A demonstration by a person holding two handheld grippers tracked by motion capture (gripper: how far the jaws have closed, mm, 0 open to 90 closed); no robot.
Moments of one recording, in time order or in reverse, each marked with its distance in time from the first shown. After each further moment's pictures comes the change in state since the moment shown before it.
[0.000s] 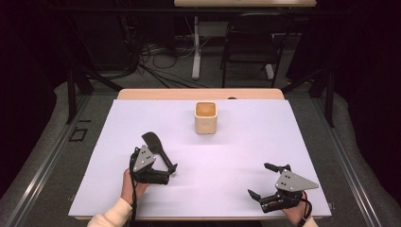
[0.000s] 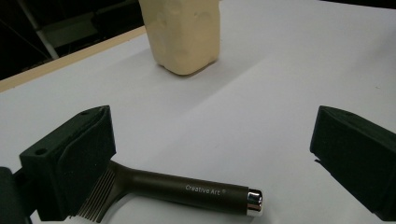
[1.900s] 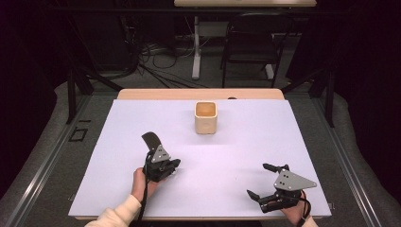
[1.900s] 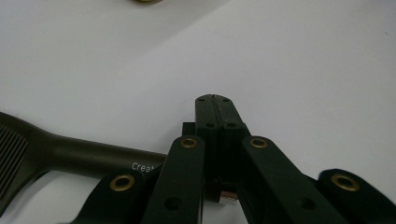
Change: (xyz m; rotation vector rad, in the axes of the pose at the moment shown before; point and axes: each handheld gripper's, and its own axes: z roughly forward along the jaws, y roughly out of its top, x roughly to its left) left arm -0.006 -0.008 0.040 0.266 -0.107 -0.060; right arm 0.000 0.000 0.003 0.012 0.013 0.001
